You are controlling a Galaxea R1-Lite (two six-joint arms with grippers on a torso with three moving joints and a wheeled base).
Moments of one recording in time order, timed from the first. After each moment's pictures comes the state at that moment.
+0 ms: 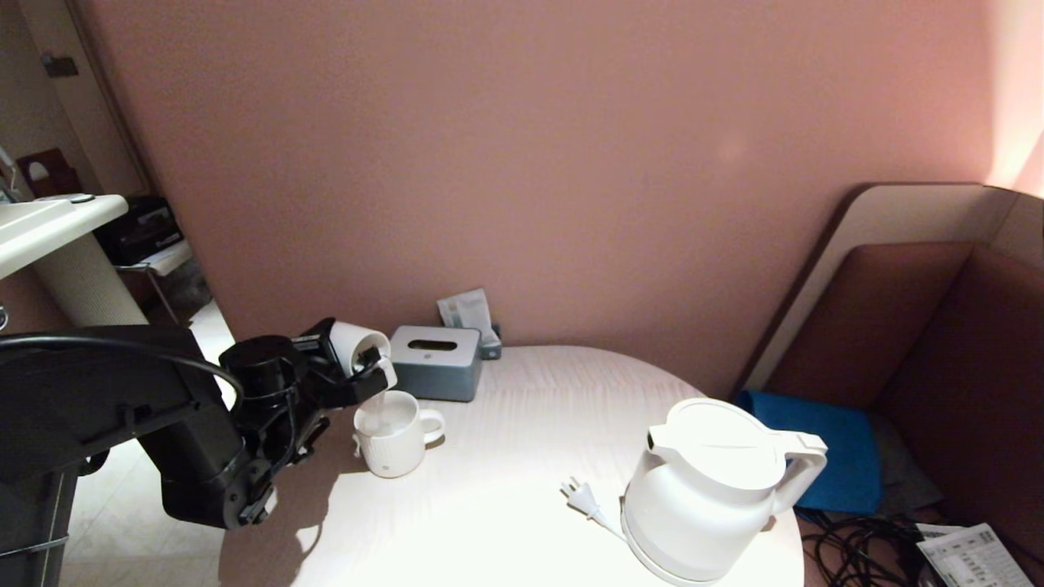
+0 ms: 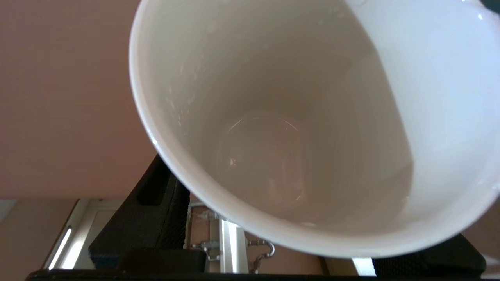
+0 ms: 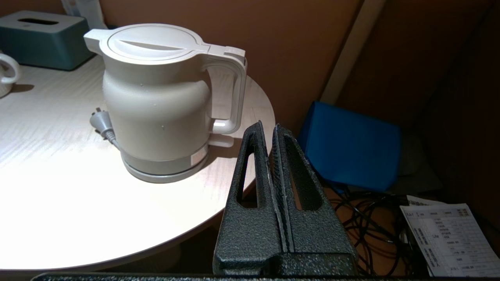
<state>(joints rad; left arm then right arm) -0.15 2.25 -0.74 -1.47 0.18 1.39 0.00 0.00 0.00 0.00 0.01 -0.03</state>
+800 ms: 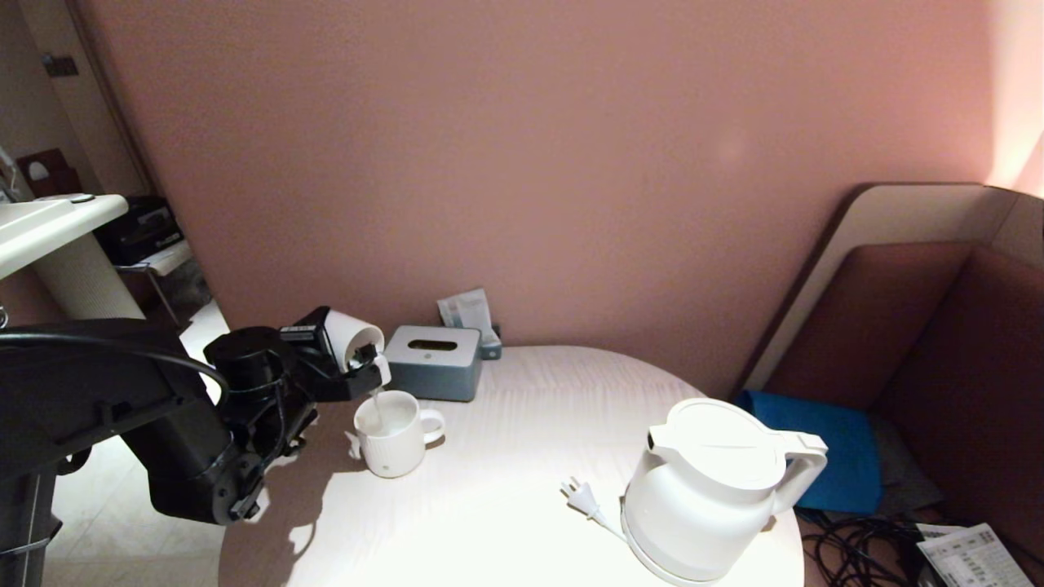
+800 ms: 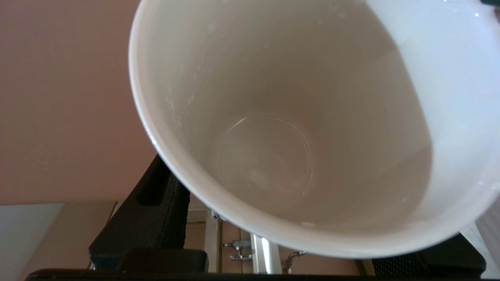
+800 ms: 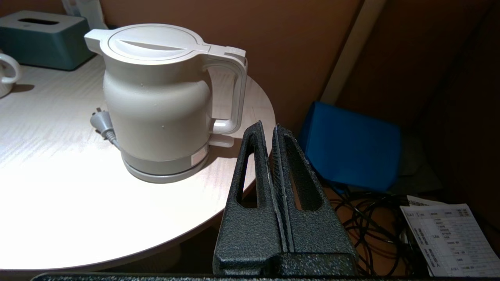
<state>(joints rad) -0.14 2.21 -0.74 -1.47 0.17 1.50 0.00 0.00 0.00 0.00 0.01 -0.03</state>
